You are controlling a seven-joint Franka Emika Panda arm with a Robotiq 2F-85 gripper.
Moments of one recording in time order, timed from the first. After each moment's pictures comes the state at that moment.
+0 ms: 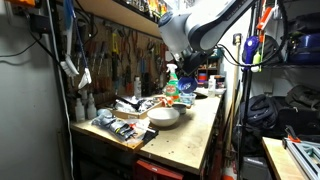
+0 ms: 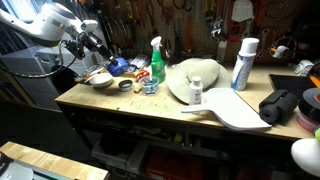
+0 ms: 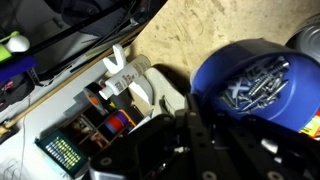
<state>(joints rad) -0.08 -0.02 0.04 -2.22 -0.99 1.91 1.16</state>
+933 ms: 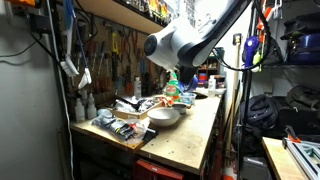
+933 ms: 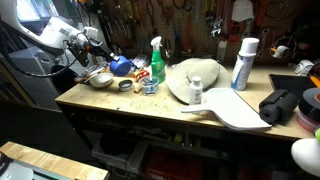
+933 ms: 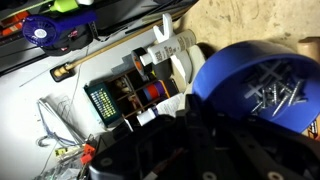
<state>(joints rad) 0.02 0.16 0.04 -2.12 -1.19 1.62 1.17</state>
